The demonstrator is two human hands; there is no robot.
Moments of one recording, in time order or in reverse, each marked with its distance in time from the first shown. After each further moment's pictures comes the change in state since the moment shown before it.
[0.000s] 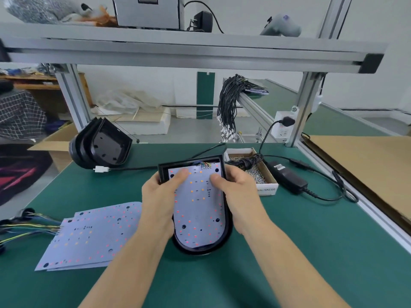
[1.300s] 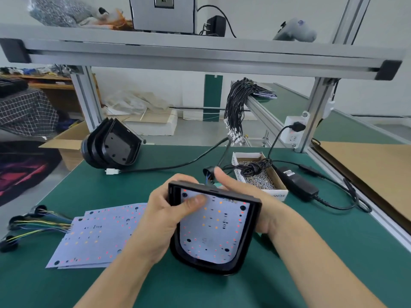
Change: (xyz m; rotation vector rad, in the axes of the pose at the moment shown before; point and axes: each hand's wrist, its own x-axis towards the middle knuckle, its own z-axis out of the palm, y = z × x) left_hand -0.028 0.014 -0.027 0.128 -0.423 0.238; right_hand 0.011 -0.018 -0.013 -0.032 -0.641 0.494
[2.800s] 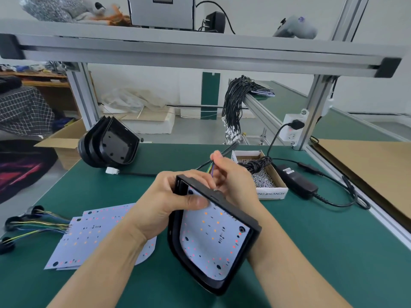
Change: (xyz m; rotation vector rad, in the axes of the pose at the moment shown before) left_hand 0.025 0.015 -0.012 0.019 -0.366 -0.024; right_hand 0.039 -0.010 0.029 0.530 0.511 -0.389
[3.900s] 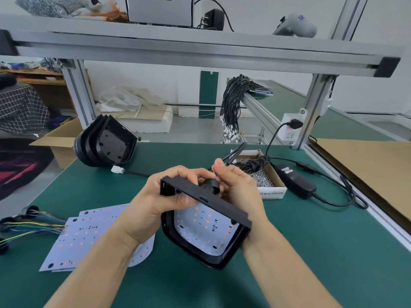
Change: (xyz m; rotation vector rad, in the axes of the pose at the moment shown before) left_hand -0.007 0.001 -0.005 -0.069 -0.011 0.056; right_hand -0.027 0.003 -0.012 -0.106 -0.071 -0.093
